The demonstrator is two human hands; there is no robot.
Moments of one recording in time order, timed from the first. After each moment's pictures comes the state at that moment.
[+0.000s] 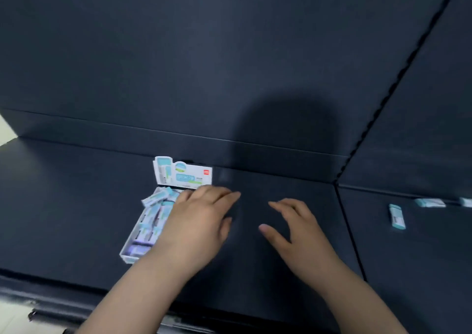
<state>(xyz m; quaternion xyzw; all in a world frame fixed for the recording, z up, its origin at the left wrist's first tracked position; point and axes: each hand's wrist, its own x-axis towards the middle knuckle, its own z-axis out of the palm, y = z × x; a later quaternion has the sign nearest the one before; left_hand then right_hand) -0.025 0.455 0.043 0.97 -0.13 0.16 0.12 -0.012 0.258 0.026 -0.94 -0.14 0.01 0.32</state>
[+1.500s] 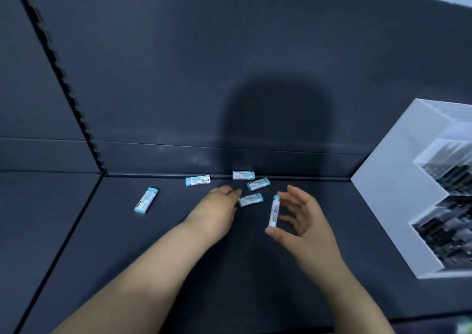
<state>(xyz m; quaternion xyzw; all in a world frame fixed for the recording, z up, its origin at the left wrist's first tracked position) 0.075 -0.073 -0.004 0.95 -0.22 -0.02 0.20 -0.015 -0.242 0.027 -0.76 0.00 -0.08 0.64</state>
